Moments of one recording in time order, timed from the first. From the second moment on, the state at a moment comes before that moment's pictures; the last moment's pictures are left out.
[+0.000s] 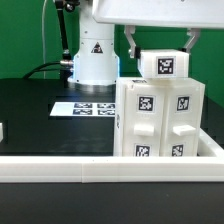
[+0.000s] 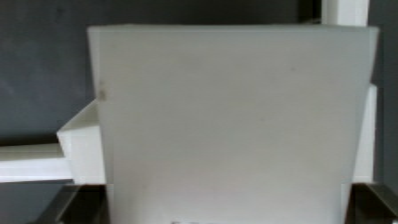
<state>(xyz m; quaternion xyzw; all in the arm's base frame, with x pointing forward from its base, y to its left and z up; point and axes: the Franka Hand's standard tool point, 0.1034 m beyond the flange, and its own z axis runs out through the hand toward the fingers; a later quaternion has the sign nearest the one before) 0.595 0.059 0.164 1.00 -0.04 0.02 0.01</state>
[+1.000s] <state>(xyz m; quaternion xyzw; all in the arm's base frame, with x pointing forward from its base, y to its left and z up) 0.595 0.063 0.163 0.98 -0.19 0.02 0.00</state>
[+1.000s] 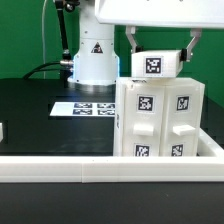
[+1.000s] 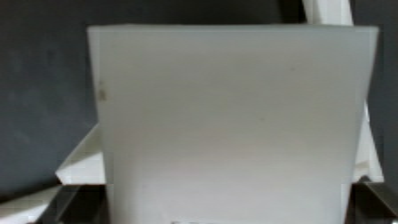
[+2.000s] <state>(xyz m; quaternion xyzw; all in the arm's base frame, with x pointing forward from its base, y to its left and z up) 0.601 0.072 0.163 0.82 -0.57 0.03 -0.04</state>
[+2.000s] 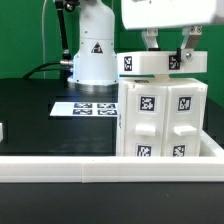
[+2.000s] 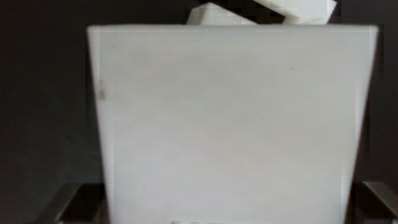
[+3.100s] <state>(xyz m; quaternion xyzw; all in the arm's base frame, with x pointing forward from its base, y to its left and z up) 0.604 0.085 0.163 0.57 -0.82 -0.01 -0.08</state>
